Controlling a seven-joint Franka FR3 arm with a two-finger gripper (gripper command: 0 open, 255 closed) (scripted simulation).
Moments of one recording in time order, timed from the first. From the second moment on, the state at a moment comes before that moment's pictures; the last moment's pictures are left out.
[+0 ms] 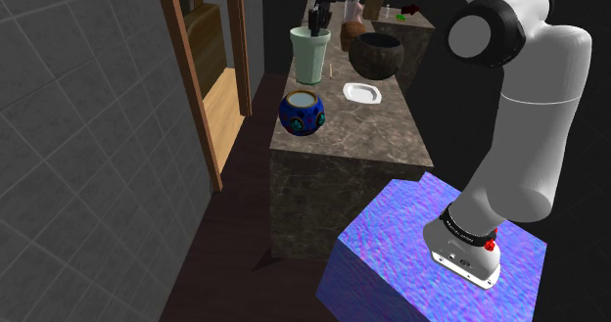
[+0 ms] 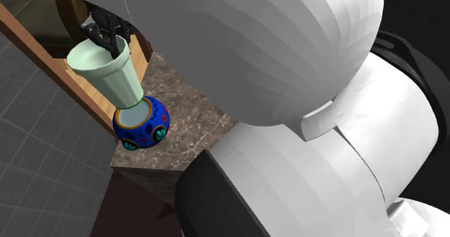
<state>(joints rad) 0.20 0.39 -0.41 -1.17 0.34 1.45 -0.46</state>
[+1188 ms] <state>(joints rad) 0.23 0.35 -0.40 -1.39 0.33 1.63 -0.49</state>
